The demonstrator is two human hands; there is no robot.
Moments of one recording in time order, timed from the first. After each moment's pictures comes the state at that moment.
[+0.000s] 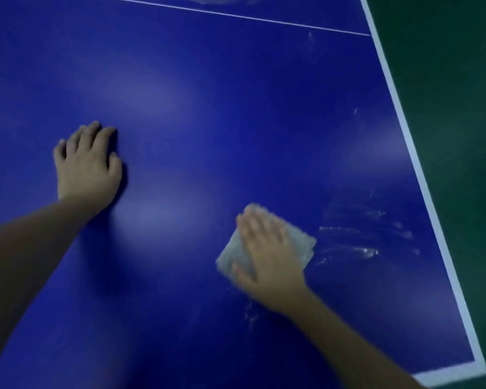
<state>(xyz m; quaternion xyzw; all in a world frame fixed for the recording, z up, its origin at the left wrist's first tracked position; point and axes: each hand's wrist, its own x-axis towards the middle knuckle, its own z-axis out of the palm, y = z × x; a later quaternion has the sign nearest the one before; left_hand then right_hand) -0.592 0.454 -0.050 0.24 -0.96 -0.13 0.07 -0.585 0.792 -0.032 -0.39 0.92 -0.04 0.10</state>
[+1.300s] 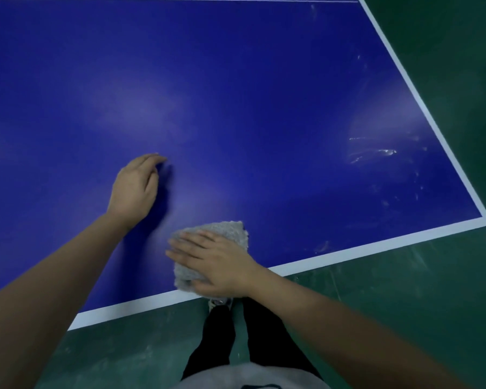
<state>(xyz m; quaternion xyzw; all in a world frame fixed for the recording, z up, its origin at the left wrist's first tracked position) -0.397 0.422 -0.014 0.06 -0.96 -0.26 0.07 -0.357 0.643 -0.028 -0.57 0.80 -0.09 0.15</state>
